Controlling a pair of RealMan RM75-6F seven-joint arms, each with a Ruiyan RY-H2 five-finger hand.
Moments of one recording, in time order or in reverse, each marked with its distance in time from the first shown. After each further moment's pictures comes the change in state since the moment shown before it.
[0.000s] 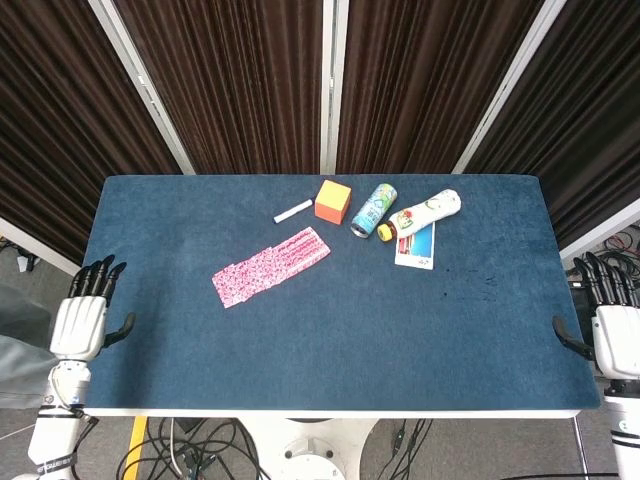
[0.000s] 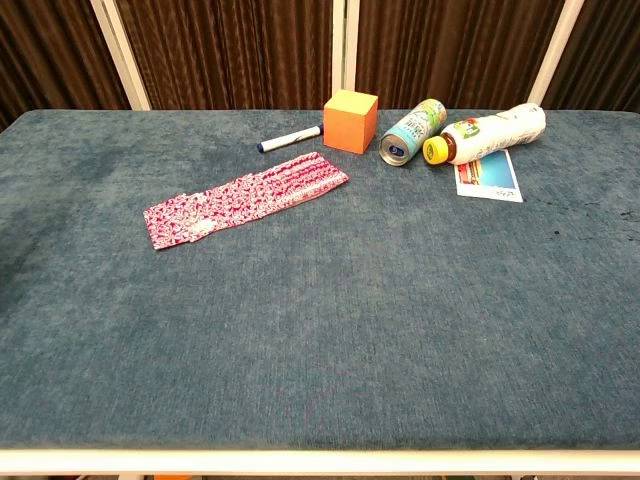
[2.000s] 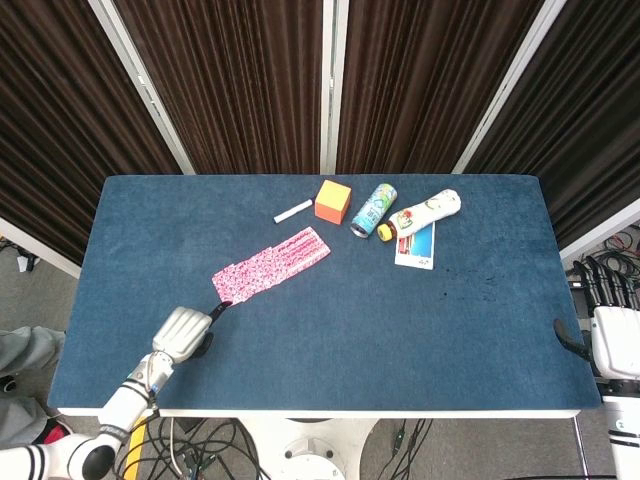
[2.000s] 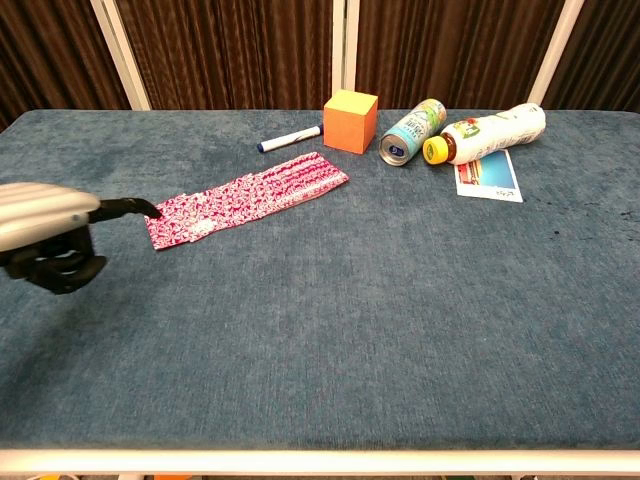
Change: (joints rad) left arm -0.283 -0.124 0.054 0.012 -0.157 -0.480 0.245; right arm -0.001 0.008 0.000 -0.031 0.052 -0.036 -0.070
